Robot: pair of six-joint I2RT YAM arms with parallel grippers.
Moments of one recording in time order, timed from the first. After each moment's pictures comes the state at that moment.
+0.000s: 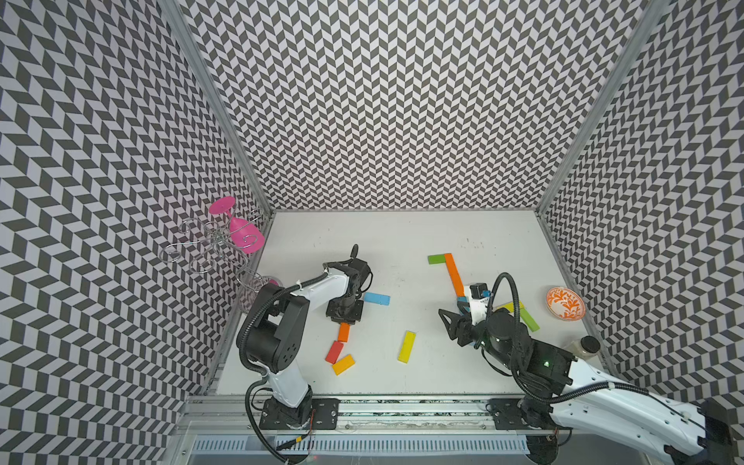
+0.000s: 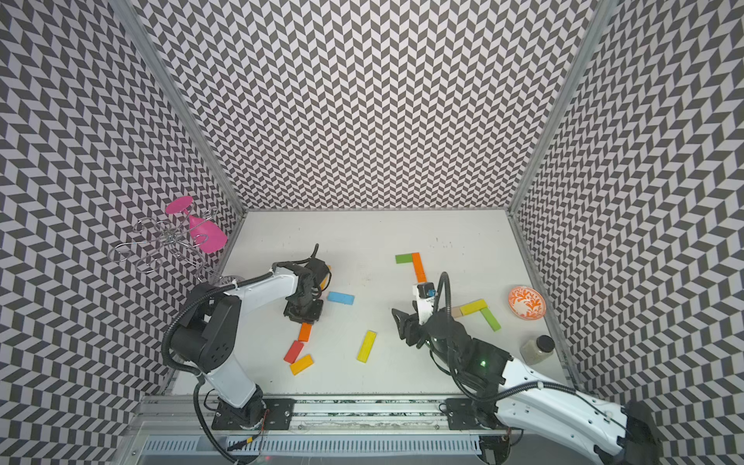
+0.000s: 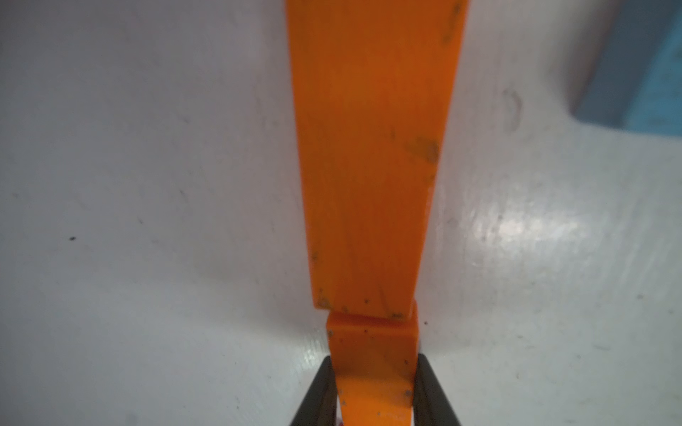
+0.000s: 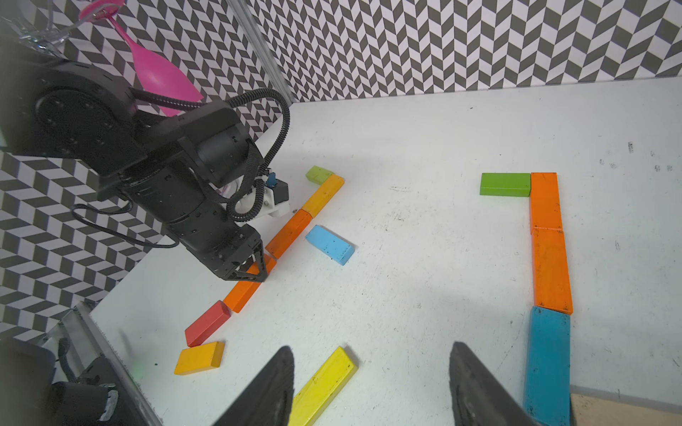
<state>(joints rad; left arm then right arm) -0.45 1.73 1.05 -0.96 -0.10 -0.32 0.98 0.73 0.48 -0.15 0.34 0.47</state>
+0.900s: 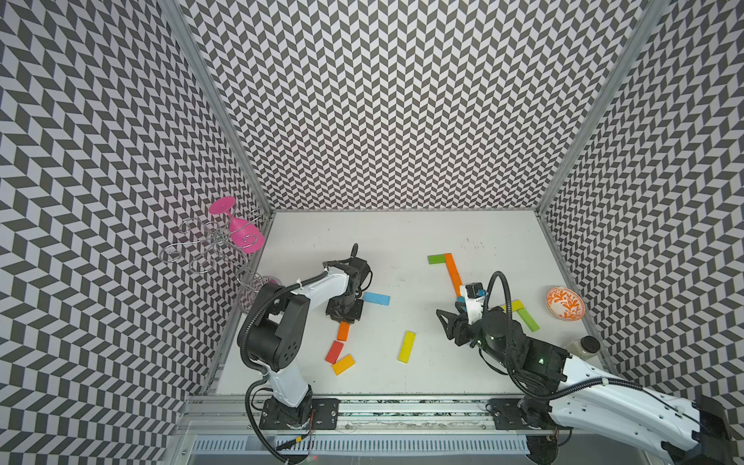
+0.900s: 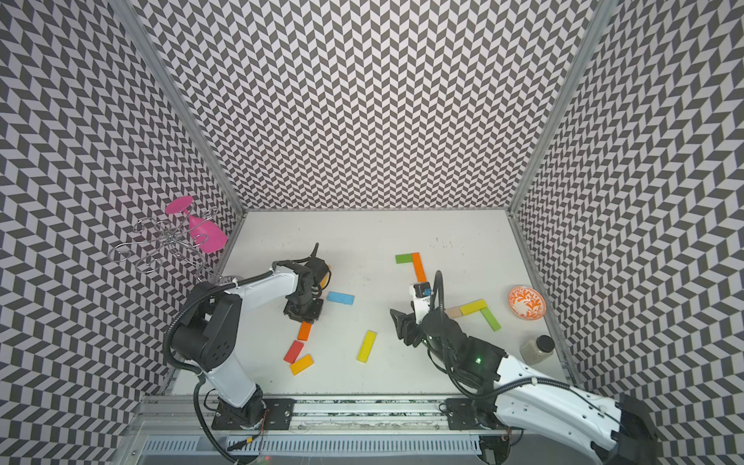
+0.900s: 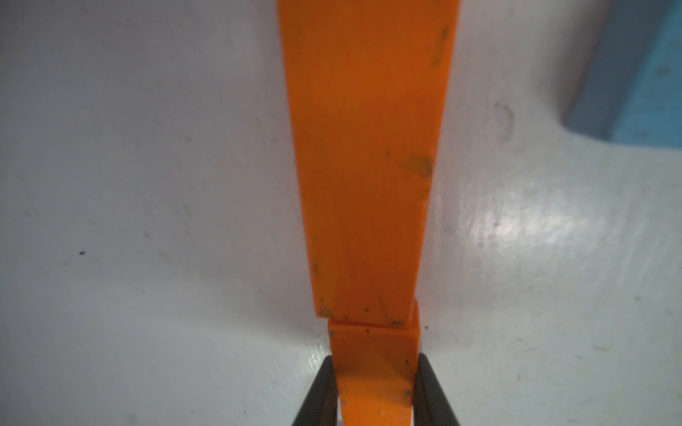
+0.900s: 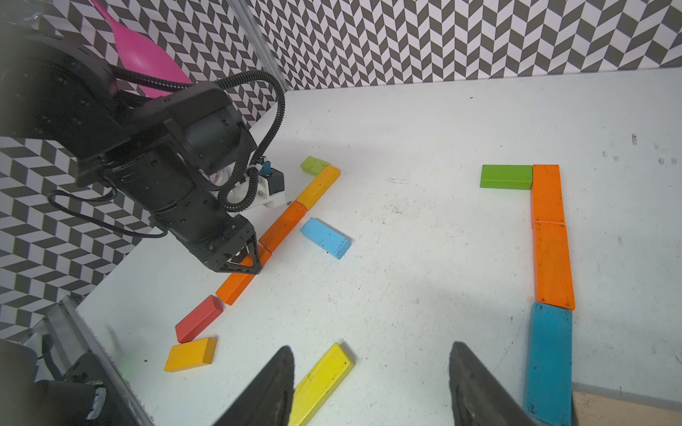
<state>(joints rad) -0.44 1.74 1.06 -0.95 -0.10 -0.29 0.98 0.77 0.49 -0.15 0.34 0.48</state>
